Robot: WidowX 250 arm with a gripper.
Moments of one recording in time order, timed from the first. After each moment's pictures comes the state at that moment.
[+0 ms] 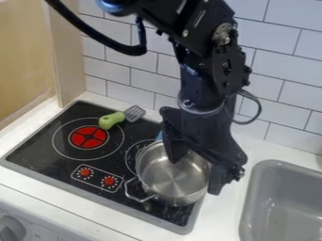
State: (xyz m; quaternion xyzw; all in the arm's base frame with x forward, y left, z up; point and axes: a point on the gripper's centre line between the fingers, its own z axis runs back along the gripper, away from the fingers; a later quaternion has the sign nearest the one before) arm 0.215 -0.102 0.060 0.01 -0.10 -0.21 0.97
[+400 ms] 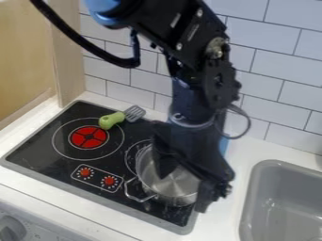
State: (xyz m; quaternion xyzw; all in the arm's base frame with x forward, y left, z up) arm 0.202 -0.085 0.050 0.01 -0.05 -0.19 0.98
